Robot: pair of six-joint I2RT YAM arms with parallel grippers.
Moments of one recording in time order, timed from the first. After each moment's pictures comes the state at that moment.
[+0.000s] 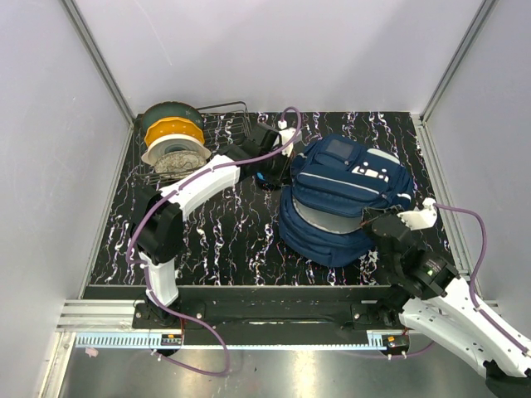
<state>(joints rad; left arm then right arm) -0.65 1.87 1.59 -0.49 0.32 -0.13 0.75 0.54 0.66 -0.61 0.80 1.21</state>
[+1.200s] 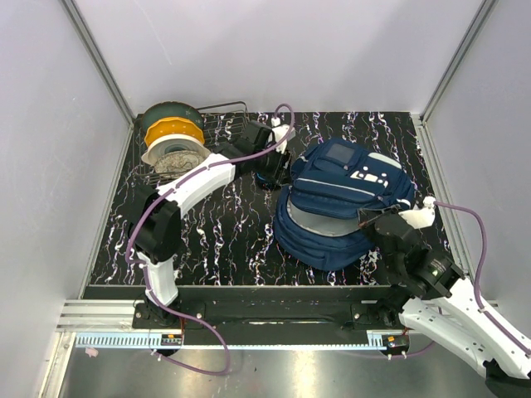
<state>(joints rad) -0.61 1.87 1.57 -0.46 0.34 -0.12 0.75 0.54 0.71 -0.67 0.69 1.28</state>
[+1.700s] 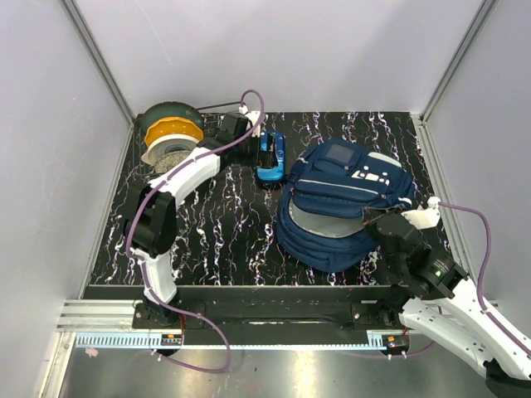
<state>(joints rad) -0.47 1.87 1.54 -0.37 0.24 -0.26 0.75 0.54 0.73 -0.70 0.74 1.27</state>
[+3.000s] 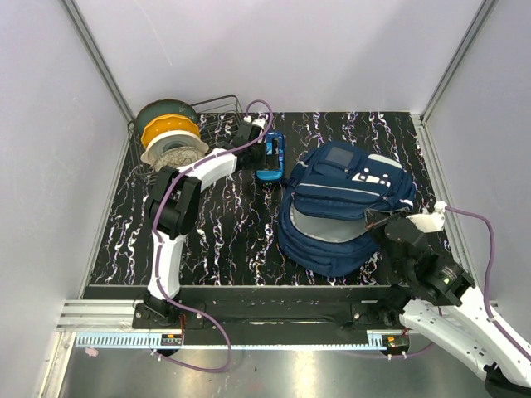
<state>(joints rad) -0.46 2.16 1.64 -0.27 0.09 -0.38 0.75 0.48 0.73 -0.71 0.71 1.29</state>
